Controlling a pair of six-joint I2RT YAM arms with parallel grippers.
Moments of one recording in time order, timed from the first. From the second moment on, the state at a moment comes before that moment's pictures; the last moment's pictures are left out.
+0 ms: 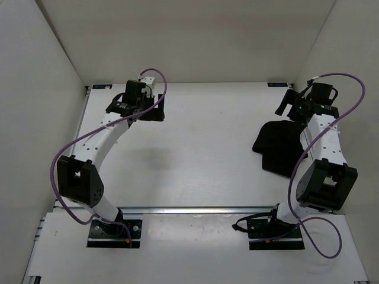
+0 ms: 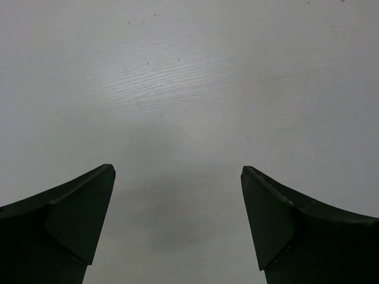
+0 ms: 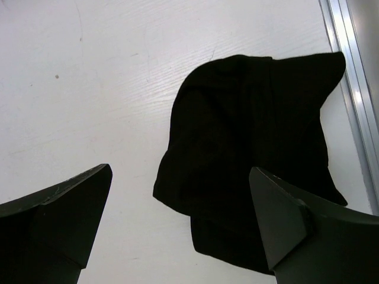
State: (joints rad) left arm -0.31 1.57 1.41 -0.56 0.02 -0.16; right arm -0.29 1.52 1.37 -0.60 -0.20 0.17
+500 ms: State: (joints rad) left arm -0.35 1.50 1.21 -0.54 0.22 -0.18; right arm -0.32 1.37 1.38 -0.72 -0.12 0.24
